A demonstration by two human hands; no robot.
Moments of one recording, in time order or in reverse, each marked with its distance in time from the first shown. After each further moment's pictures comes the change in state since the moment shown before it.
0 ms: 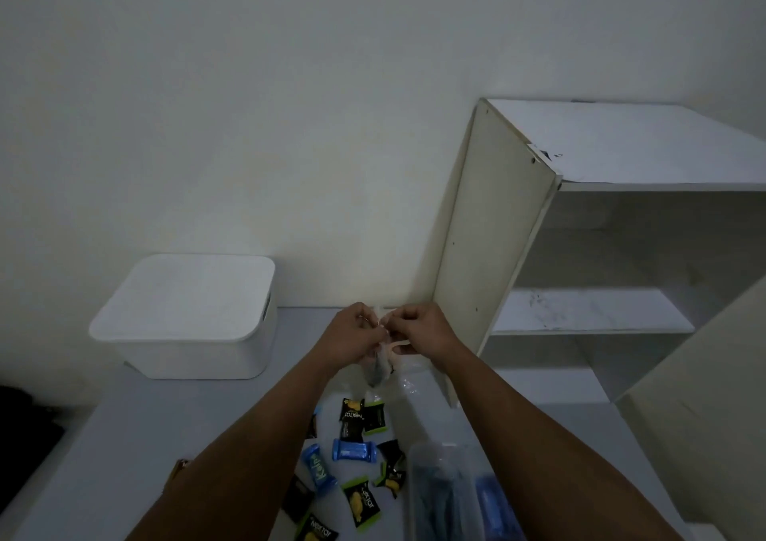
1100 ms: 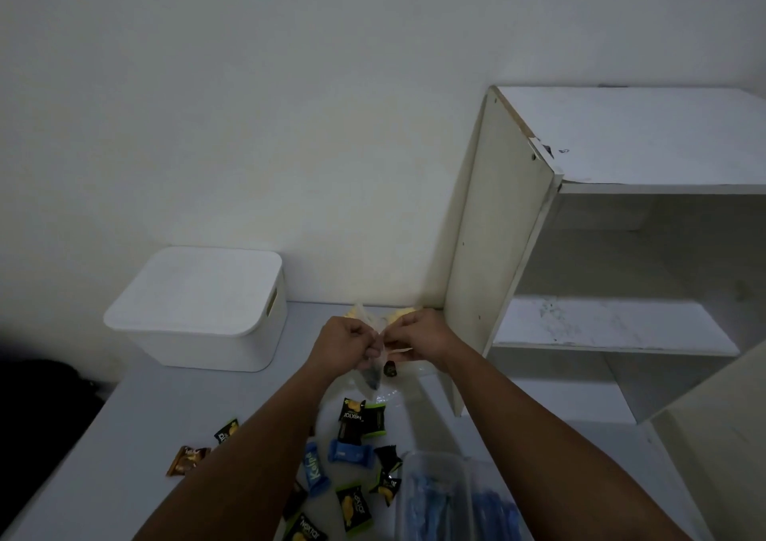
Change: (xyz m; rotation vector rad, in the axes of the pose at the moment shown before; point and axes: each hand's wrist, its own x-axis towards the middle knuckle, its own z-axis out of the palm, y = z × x) left_hand 0.019 -0.017 0.022 0.051 0.161 -0.084; right_hand 0.041 0.021 -0.024 -0.042 -0.174 0.146
